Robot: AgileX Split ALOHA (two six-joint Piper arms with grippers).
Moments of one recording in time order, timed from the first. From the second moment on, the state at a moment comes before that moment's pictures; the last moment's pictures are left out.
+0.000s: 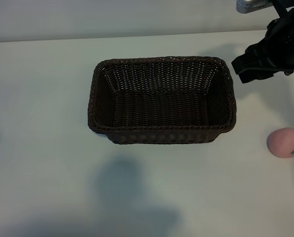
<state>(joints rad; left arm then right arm) 0.24 0.63 -1.16 -0.07 1.14 0.07 0.23 1.54 -1.28 0.21 0.99 -0.17</state>
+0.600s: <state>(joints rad) 0.21 0.09 -0.69 -0.16 1.12 0.10 0.23 1.54 -1.28 0.21 0.98 -0.19</state>
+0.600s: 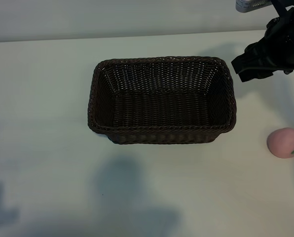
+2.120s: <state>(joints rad) -0.02 -0.01 -0.51 -0.02 1.09 0.01 0.23 1.57 -1.28 -0.07 1.01 0.09</state>
